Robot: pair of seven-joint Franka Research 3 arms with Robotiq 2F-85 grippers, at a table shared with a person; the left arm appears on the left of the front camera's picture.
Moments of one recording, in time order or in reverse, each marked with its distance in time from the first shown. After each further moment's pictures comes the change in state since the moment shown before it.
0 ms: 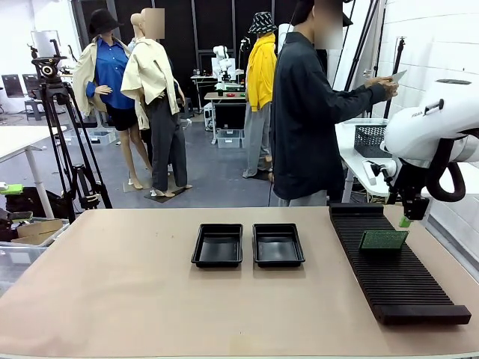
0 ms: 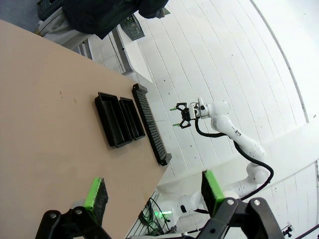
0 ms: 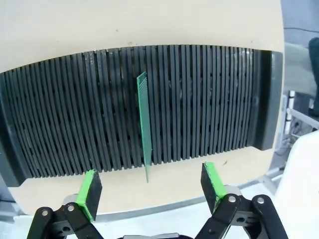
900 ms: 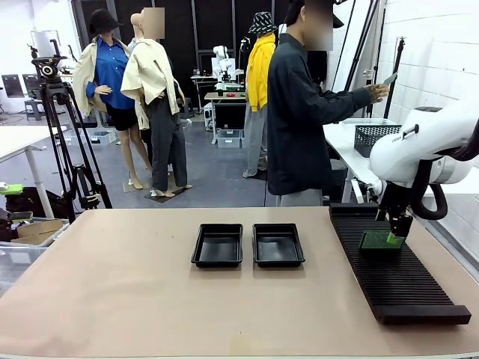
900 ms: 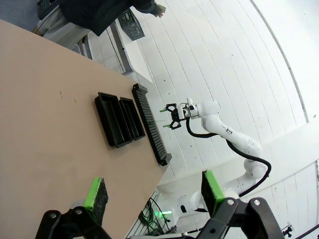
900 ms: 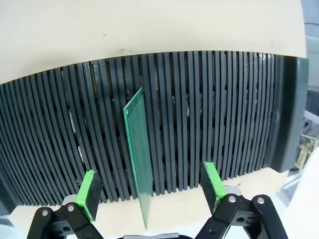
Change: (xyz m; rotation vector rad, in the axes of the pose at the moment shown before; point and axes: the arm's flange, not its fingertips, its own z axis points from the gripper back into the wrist) left arm 0.000 0.000 0.000 0.000 0.000 0.000; right arm 0.010 -0.009 -0.058 0.031 0.005 -0.030
